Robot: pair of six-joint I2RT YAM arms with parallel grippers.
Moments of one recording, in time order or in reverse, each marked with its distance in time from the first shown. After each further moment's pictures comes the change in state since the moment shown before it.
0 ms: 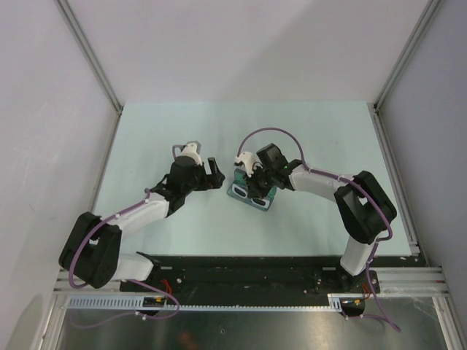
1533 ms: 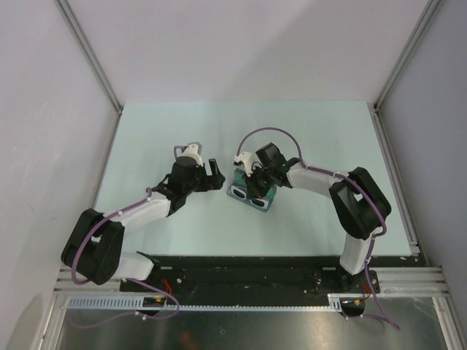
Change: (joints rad) left arm 0.001 0.028 0.000 0.000 0.007 0.000; right arm -0.003 0.050 0.032 -0.018 -0.043 0.006
